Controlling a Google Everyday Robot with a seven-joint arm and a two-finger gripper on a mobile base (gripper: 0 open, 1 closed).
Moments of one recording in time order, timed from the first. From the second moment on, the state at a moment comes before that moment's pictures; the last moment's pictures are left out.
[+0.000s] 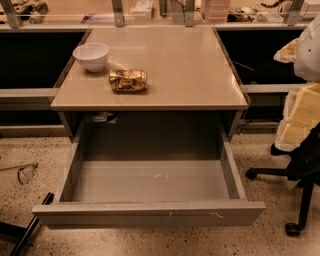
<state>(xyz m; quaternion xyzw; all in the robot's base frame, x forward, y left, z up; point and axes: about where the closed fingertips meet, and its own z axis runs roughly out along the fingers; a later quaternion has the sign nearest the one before) 0.438 -0.217 0.976 -0.60 0.78 -0.03 0.16</state>
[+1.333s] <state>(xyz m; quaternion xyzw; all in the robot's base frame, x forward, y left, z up) 0.556 -0.092 0.949 -0.68 0.70 0.05 0.22</state>
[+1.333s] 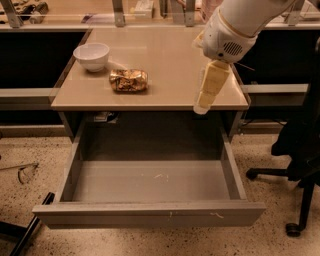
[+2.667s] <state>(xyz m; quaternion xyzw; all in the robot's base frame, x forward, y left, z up) 0.634 0.019 0.913 -0.71 0.60 0.18 0.32</state>
